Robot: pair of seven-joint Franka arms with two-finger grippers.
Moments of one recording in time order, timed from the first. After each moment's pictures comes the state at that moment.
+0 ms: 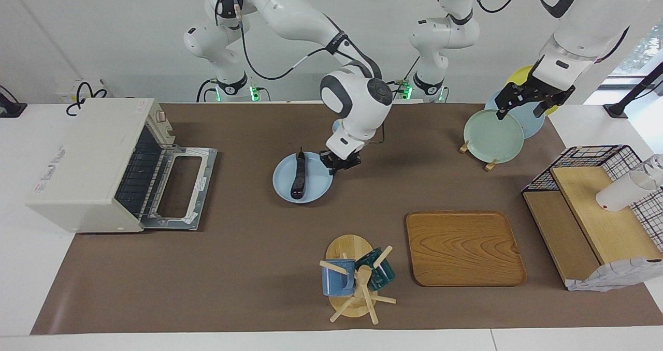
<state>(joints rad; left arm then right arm) -0.03 -0.01 -0.04 -1.55 0.00 1.47 -0.05 0.74 0.43 -0.16 -1.54 -0.21 1.72 0.53</state>
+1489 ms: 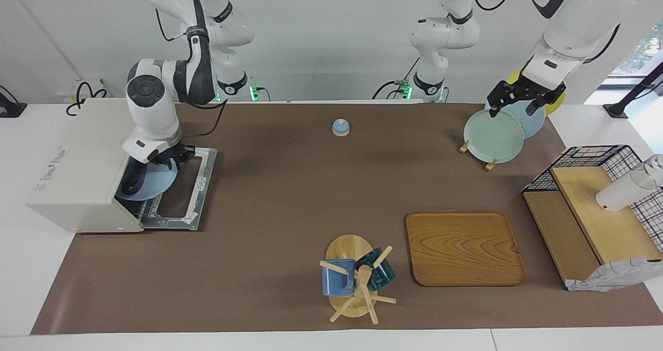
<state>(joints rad) -0.09 -0.05 0.00 -1.61 0.00 1.49 -0.05 0.12 0.01 -0.15 -2.14 -0.25 2.01 -0.13</state>
